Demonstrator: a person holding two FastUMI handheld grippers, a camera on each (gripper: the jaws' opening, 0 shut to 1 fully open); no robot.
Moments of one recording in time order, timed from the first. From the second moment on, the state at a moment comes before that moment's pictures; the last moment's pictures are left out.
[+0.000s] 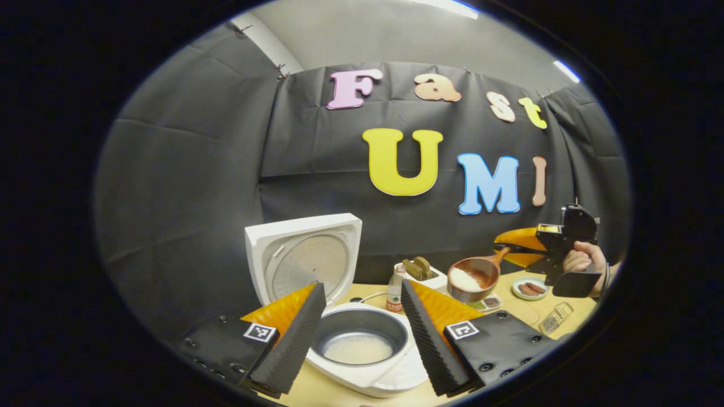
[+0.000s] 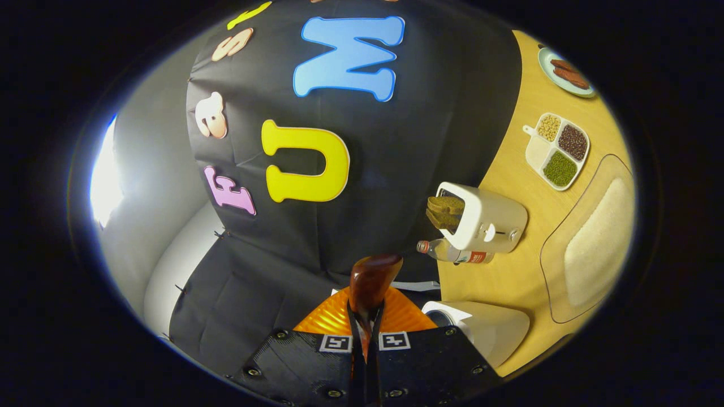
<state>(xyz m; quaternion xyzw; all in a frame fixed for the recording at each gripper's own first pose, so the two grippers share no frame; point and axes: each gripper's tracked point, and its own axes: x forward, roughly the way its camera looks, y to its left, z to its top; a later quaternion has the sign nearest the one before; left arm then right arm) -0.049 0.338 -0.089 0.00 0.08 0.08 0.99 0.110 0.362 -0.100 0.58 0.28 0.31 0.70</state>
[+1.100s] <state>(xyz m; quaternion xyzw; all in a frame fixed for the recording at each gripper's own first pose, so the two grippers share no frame) -0.073 0.384 -0.114 0.00 0.10 0.14 0.98 0.094 0.568 -0.159 0.06 0.24 0.45 0.86</state>
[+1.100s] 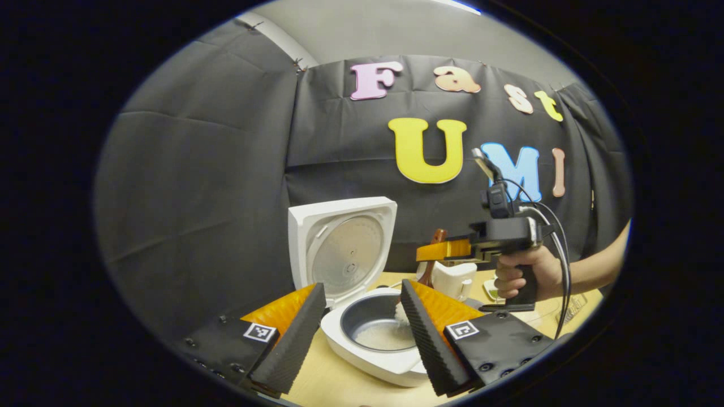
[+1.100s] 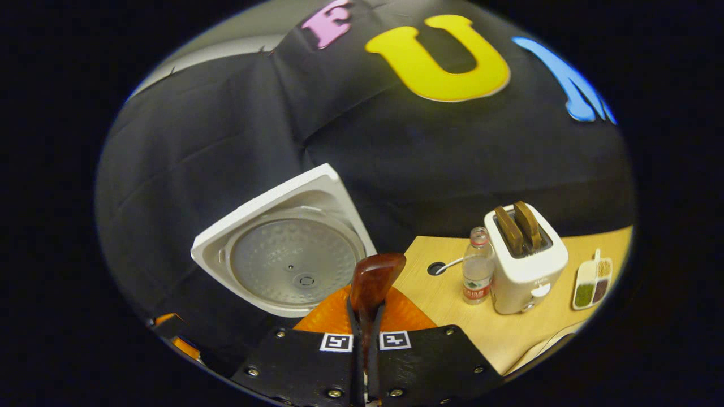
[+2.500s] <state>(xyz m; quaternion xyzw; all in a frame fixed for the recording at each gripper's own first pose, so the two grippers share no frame) -0.051 0.310 -0.108 -0.02 0.10 0.11 0.99 0.120 0.438 -0.109 0.33 0.31 0.40 0.80</state>
